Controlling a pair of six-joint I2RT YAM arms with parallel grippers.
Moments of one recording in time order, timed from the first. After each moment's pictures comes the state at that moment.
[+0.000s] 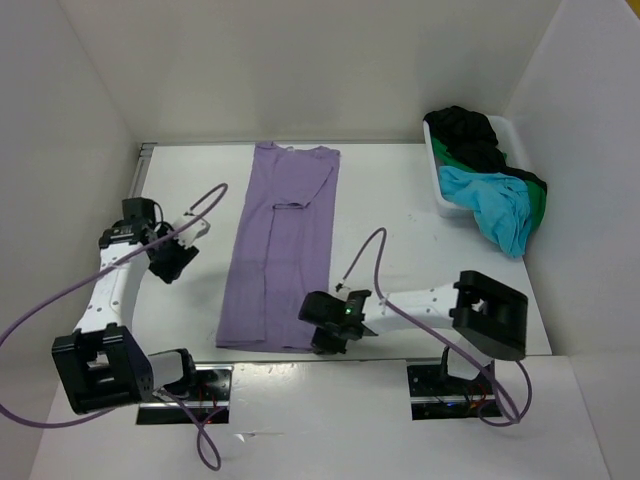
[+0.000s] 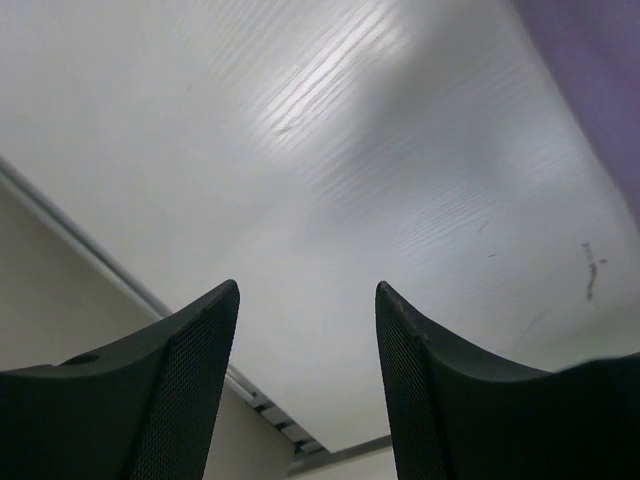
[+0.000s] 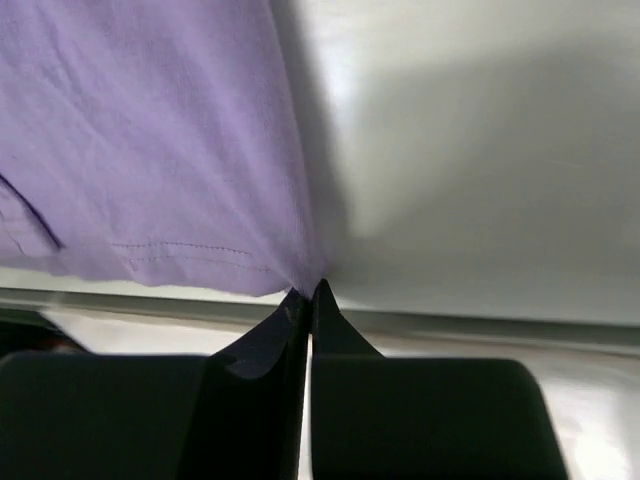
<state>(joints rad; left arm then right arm) 0.25 1.22 0.94 -0.87 0.14 0.88 1.24 1.61 0.85 -0.47 0.09 1.57</state>
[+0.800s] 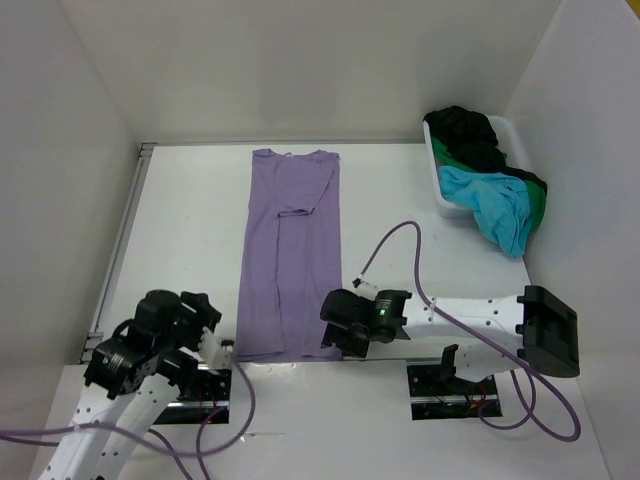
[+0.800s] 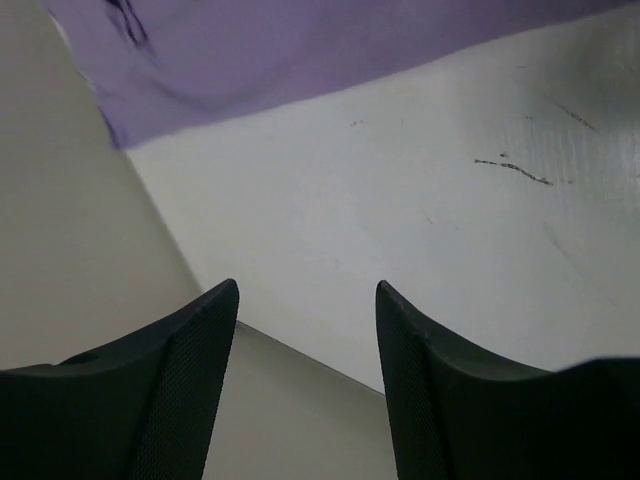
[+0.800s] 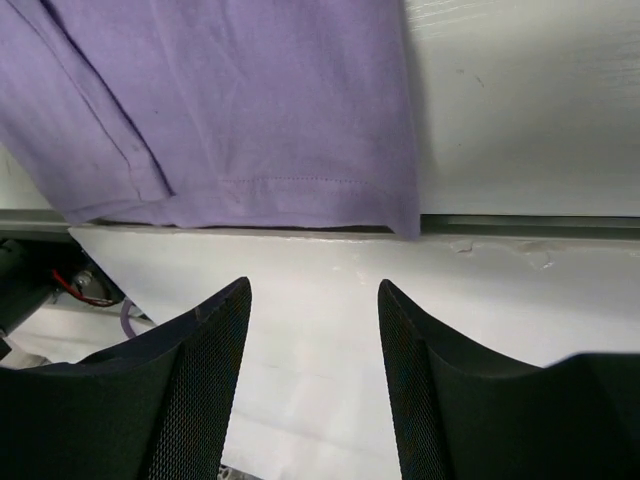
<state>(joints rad) -0.38 0.34 0.60 -1.10 0.12 1.51 1.26 1.30 0.79 -0.67 0.12 1.54</state>
